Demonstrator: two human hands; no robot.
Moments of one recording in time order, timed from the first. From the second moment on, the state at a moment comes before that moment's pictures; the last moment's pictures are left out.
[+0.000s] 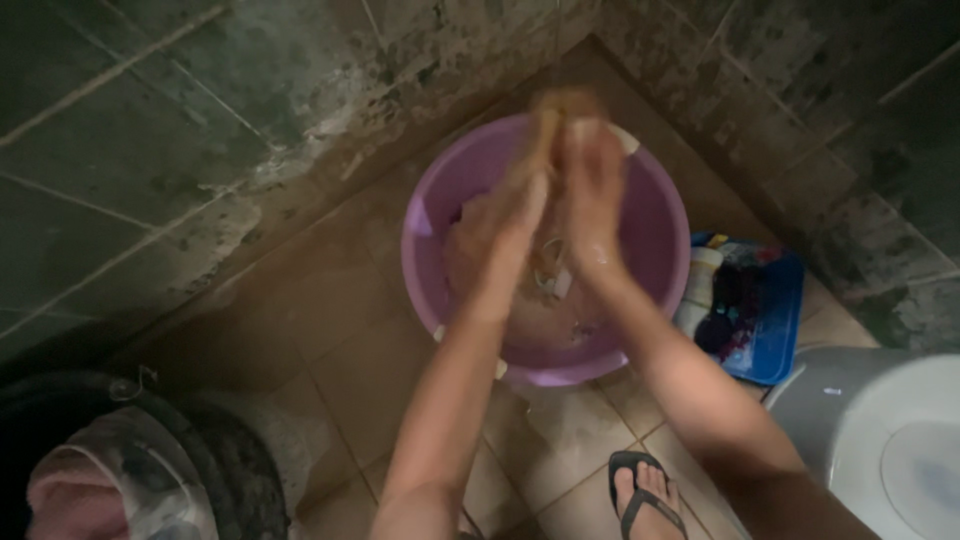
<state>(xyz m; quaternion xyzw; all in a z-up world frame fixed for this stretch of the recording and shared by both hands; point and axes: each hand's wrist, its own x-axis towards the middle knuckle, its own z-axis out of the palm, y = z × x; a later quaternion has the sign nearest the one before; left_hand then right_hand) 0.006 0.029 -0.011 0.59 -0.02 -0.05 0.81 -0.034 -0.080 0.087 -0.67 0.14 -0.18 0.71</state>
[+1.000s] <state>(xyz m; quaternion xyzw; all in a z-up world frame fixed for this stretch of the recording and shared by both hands) -0.026 0.043 -0.034 0.72 -0.05 -0.02 0.69 -0.070 -0.040 0.049 -0.72 0.04 -0.13 0.68</state>
